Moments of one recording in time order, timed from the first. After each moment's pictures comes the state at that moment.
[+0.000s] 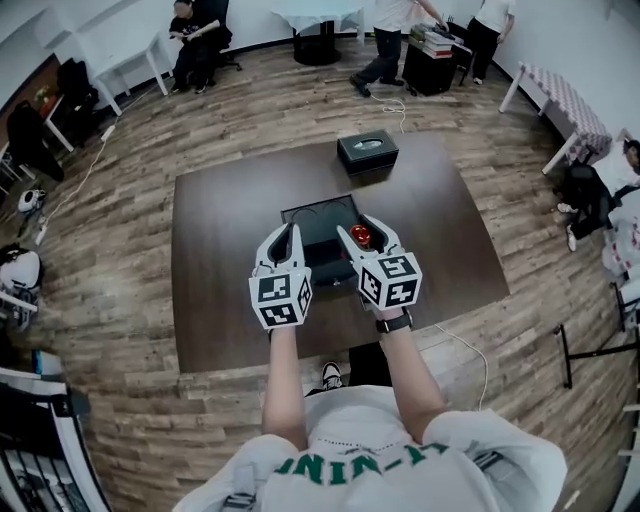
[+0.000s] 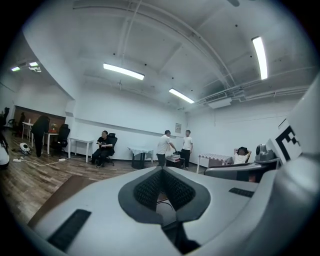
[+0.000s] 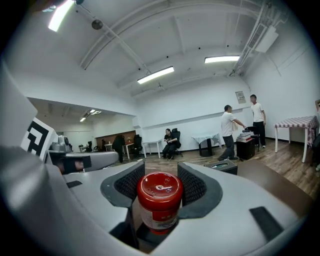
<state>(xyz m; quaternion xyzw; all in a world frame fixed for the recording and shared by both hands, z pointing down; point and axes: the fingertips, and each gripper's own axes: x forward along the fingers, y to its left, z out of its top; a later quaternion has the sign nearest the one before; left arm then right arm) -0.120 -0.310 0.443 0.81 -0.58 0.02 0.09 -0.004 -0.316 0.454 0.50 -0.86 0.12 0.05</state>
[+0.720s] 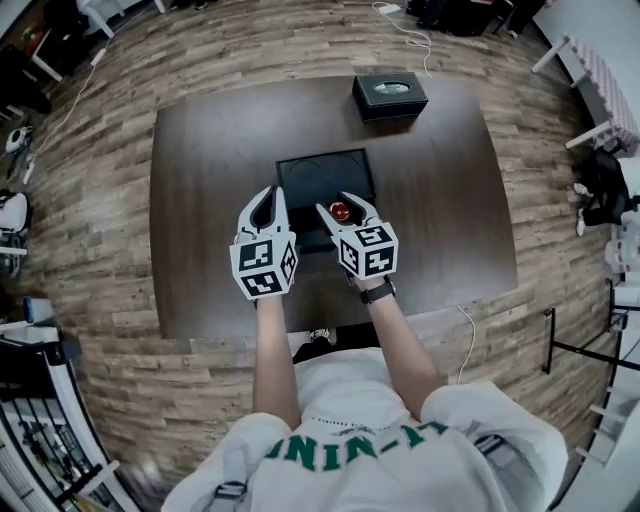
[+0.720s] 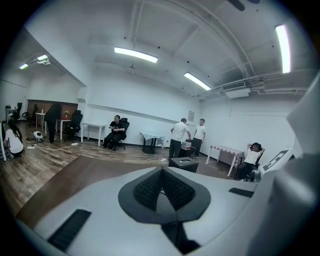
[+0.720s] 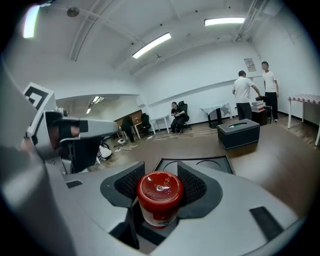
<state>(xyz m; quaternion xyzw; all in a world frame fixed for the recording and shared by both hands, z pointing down) -0.152 -0.401 0.546 0.76 -0.62 0.07 0.16 -0.049 -0.400 0.618 0.42 -0.86 0.23 0.15</state>
